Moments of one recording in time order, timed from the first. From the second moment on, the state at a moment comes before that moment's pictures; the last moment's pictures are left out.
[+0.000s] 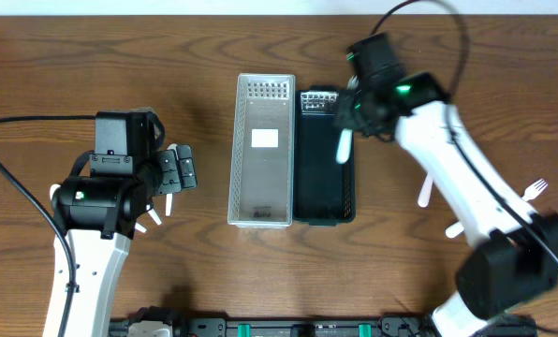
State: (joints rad) left arm -0.08 1.14 1.15 -1.05 -0.08 -0.21; right arm 0.42 1.80 1.56 -0.93 0.00 0.56
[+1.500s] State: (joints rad) left arm -0.08 1.14 1.15 -1.05 -0.08 -0.21; right arm -0.06 1.91 1.33 -1.02 0.12 0.43
